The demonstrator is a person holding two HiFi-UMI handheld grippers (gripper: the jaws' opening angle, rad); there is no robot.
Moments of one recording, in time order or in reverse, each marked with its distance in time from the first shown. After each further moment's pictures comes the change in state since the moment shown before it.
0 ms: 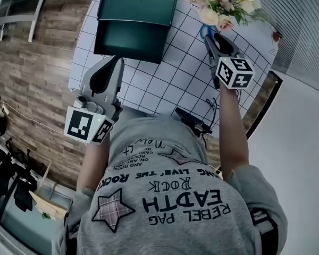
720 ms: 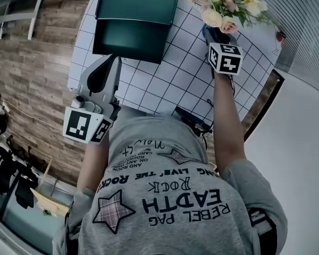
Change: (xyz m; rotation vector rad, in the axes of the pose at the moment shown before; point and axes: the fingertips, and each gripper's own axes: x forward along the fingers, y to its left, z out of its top) left arm 0.005 0.011 -0.005 -0.003 0.023 0.026; right arm 0.045 -0.030 -0.024 -0.083 0.157 -0.175
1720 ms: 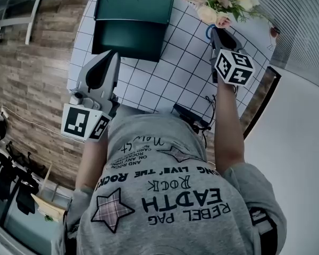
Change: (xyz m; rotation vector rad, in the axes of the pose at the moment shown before) left arm -0.001 -0.002 0.013 0.012 -0.033 -0.034; right arm -0.063 -0.004 0.037 0.109 -0.181 -0.010
